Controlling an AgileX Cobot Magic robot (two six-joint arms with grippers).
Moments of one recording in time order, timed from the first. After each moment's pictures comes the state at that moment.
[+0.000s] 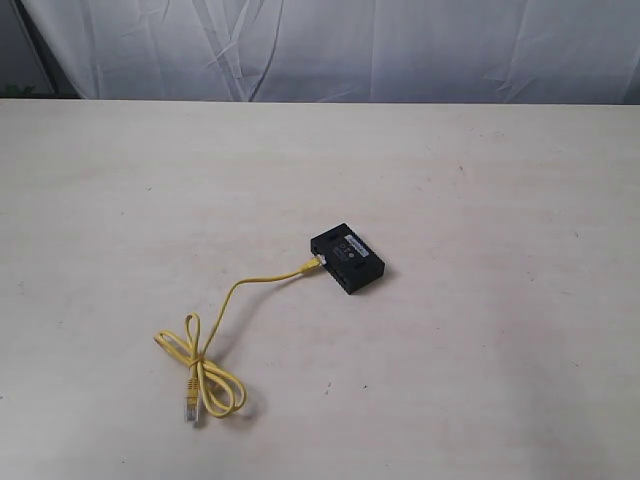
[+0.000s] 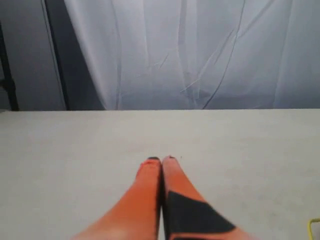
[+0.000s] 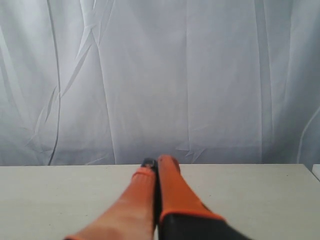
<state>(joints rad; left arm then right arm) -0.03 0.03 -0.15 -0.06 0.31 0.03 0.02 0.35 -0.39 0.27 0.16 -0.21</state>
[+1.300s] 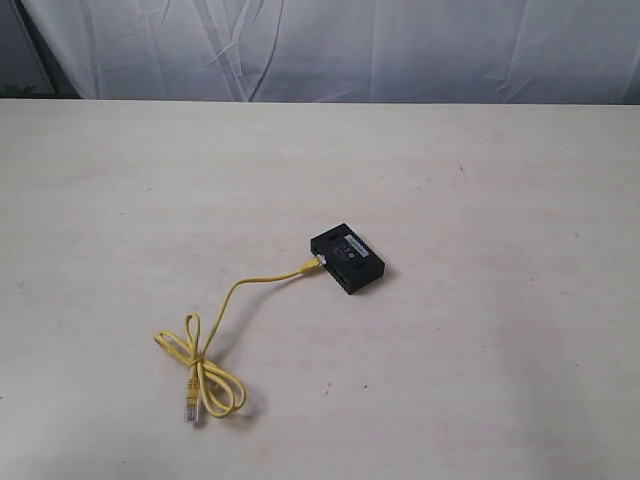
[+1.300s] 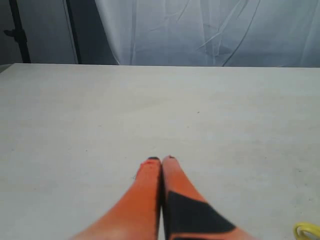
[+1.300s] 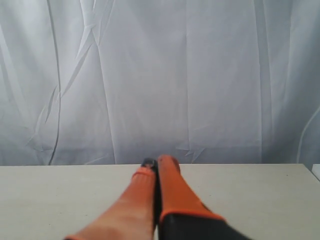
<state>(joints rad) 0.02 0.01 0.00 -0.05 0.31 0.03 0.01 0.35 -0.39 0.27 0.16 -0.21</state>
